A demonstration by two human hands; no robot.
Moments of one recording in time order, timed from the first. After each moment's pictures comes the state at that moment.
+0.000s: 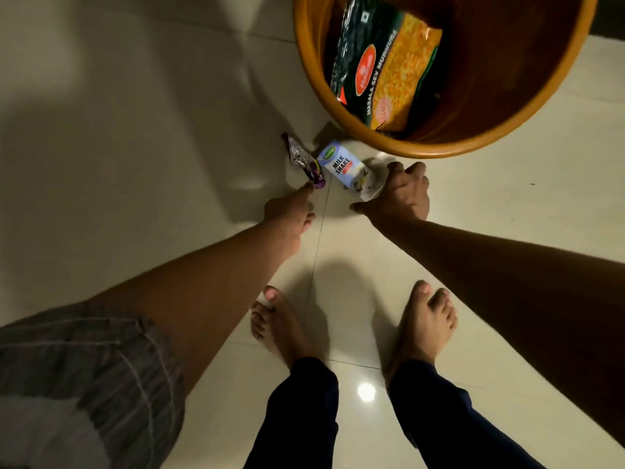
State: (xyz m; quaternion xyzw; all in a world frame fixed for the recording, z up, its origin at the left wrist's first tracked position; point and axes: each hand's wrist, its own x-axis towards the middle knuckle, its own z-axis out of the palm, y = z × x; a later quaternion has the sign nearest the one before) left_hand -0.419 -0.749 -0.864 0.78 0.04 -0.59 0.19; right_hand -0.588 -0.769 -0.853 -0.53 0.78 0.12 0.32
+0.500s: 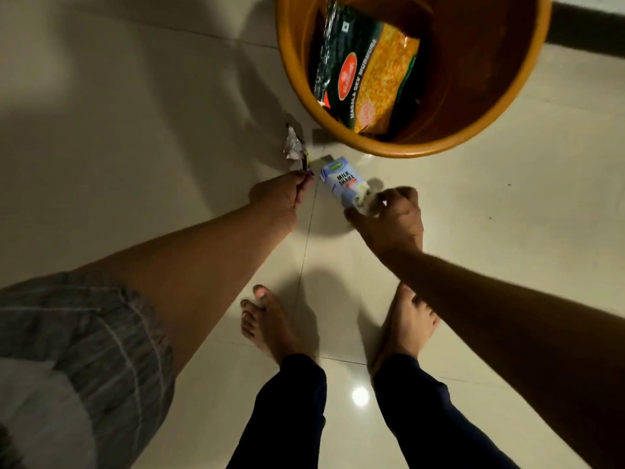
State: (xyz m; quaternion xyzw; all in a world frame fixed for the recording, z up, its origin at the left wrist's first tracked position) left_hand -0.427 -0.777 -0.851 0.71 0.11 -0.62 0.30; right_hand -0.606 -0.724 -0.831 -0.50 0.79 -0.02 0.36
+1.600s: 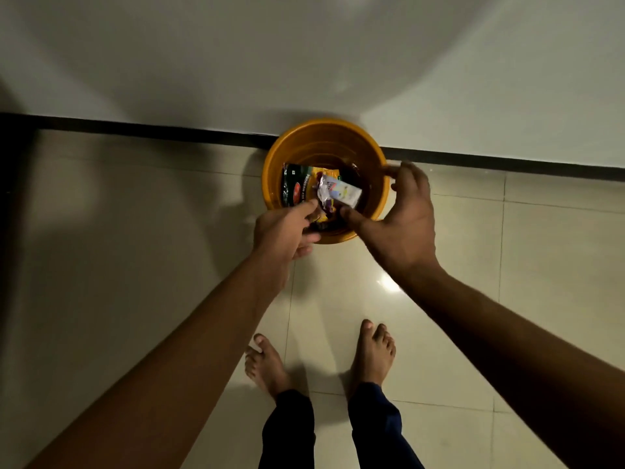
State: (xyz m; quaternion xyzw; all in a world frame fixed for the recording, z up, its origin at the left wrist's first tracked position) left_hand -0.487 -0.828 -0.555 0.75 -0.13 -0.60 0.22; right_hand -0.649 -0.814 -0.536 -0.53 0.74 -0.26 0.31
